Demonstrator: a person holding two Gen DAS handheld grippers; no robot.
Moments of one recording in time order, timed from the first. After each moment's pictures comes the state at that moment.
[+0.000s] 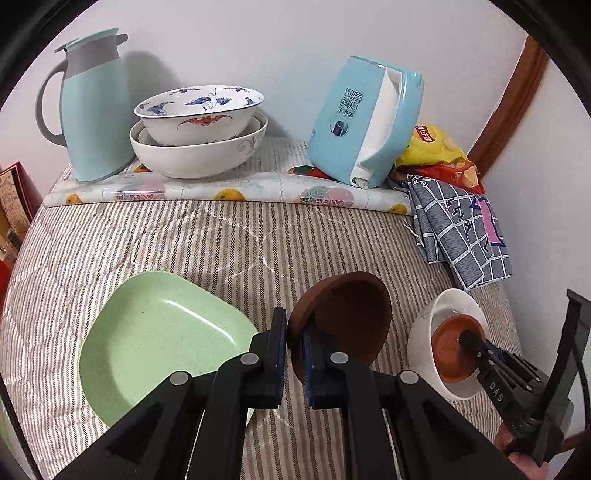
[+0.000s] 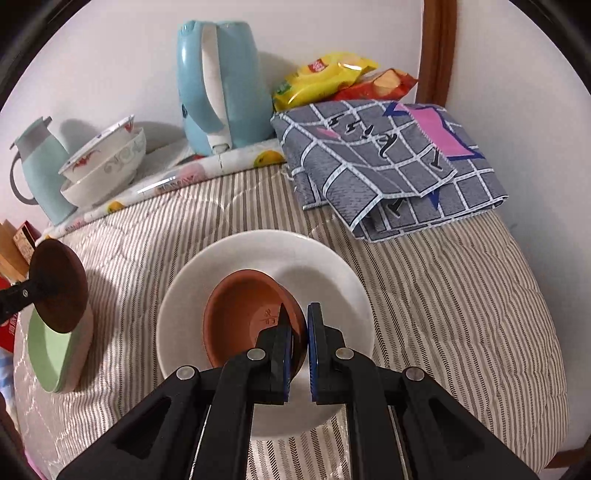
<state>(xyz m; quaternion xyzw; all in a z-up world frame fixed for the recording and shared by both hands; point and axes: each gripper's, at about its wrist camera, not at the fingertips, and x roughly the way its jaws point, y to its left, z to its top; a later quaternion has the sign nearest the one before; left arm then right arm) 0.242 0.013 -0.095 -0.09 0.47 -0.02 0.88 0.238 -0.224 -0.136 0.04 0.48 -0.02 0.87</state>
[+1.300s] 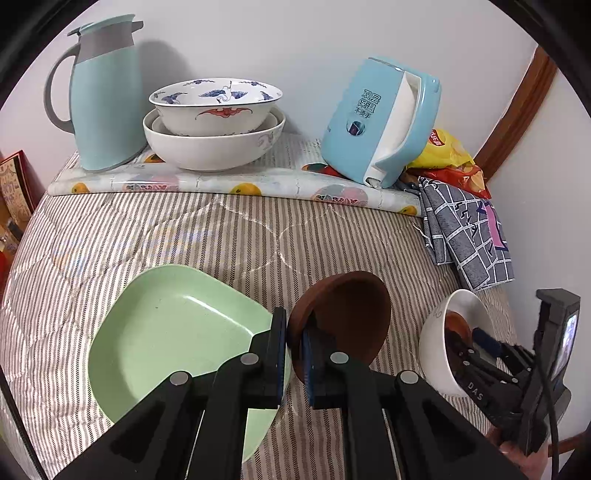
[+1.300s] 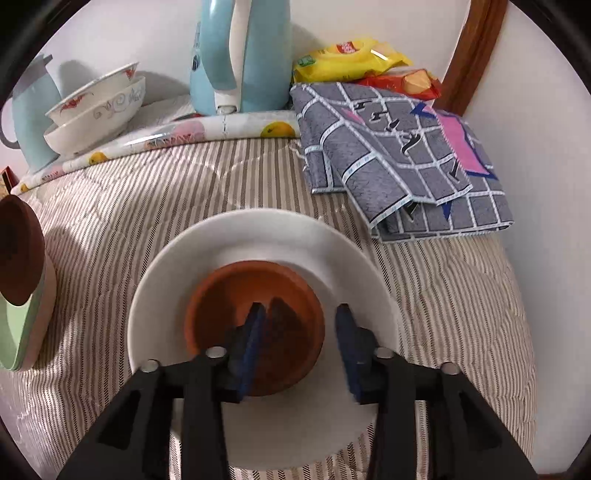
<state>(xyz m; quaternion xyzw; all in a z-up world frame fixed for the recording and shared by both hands) 0.238 0.033 -0.100 -0.11 0.47 -0.02 0.88 0.256 -0.202 -0.150 -0.05 0.51 -0.03 0.86</state>
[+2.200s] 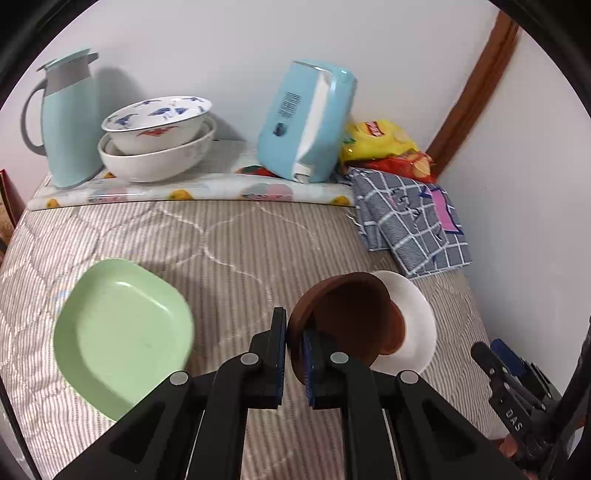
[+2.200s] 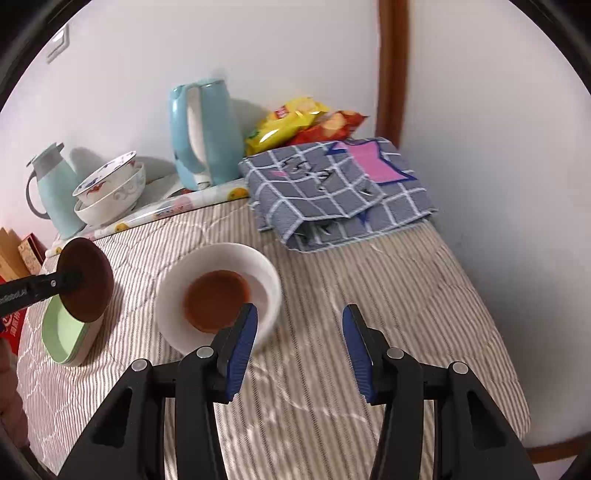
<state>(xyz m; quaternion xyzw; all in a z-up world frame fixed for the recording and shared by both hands) 0.213 -0.042 -0.069 -0.10 0.46 -0.07 0.88 0.162 -0.273 -0.078 0.04 0.43 -0.05 0.90</state>
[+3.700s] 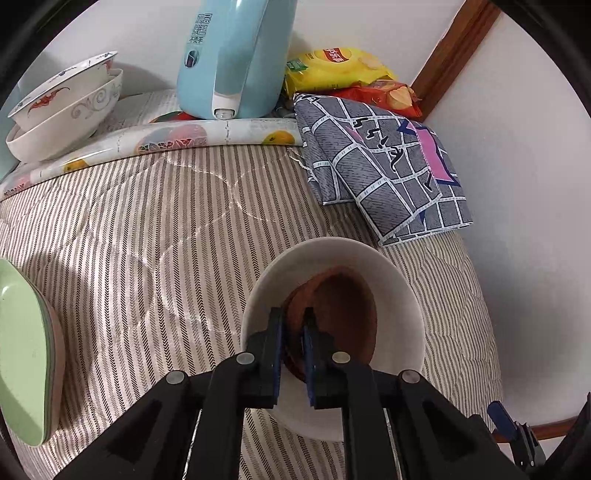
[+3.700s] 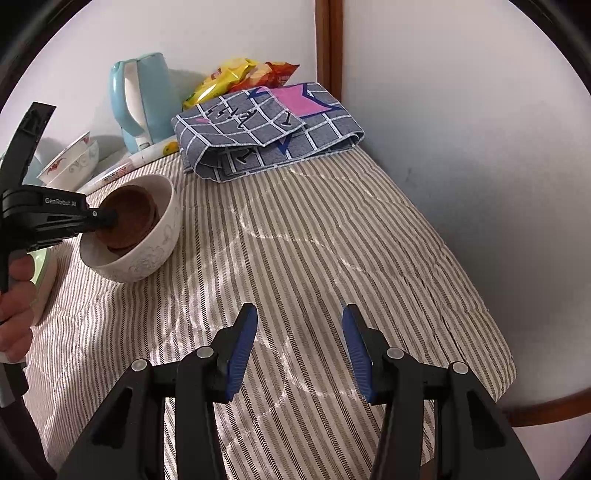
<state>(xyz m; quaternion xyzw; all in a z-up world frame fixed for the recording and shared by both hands) 0.262 -0.136 -0.135 -0.08 0.53 -0.11 0.84 0.107 -0.339 -0.129 0.06 0.47 -0.10 0.87</state>
